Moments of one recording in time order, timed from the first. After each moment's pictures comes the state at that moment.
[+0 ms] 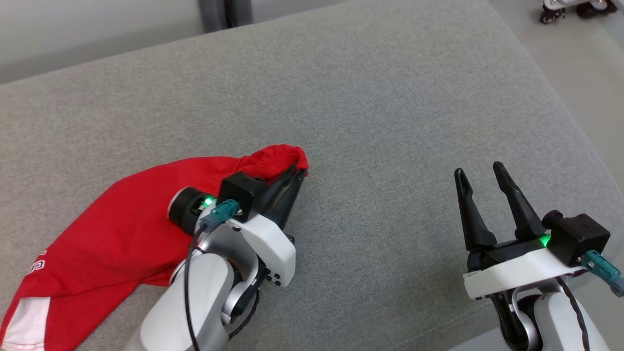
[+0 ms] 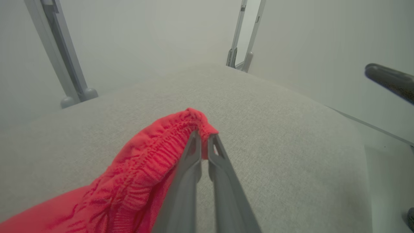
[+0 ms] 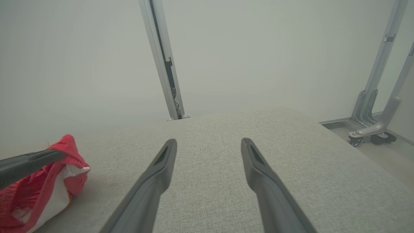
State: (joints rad) left arm -0.46 0.13 -0.56 0.26 -0.37 -0.01 0.03; right arm -0.20 -0.05 0.13 0.10 0.27 0.13 -0.19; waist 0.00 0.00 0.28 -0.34
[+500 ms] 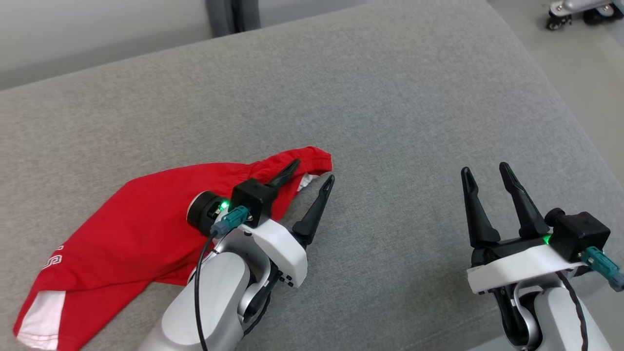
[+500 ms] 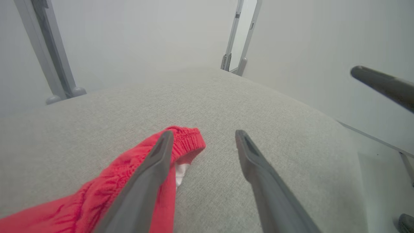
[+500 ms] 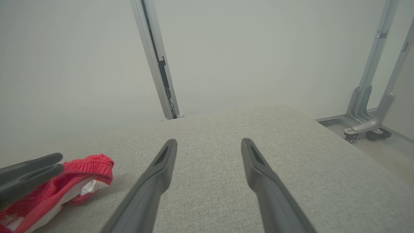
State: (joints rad) left arm -0.52 0.07 -0.61 0.47 -0.40 -0.06 -0.14; right arm -0.23 -0.05 0.11 0.20 0.28 0.13 -0.22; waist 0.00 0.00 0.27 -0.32
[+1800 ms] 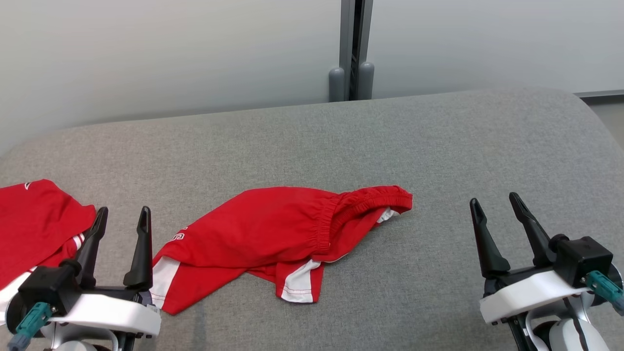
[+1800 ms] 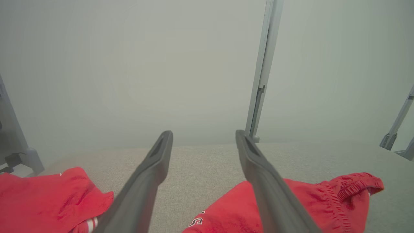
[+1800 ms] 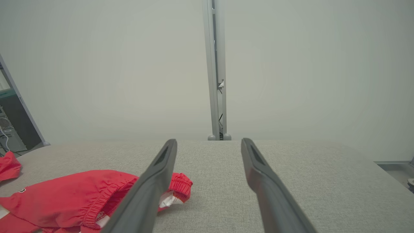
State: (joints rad) left arm -0.05 0.38 -0.23 0.03 -0.53 0.14 -0.24; right arm -0.11 -0.05 0.06 0.09 0.18 0.13 -0.13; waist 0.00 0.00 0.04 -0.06
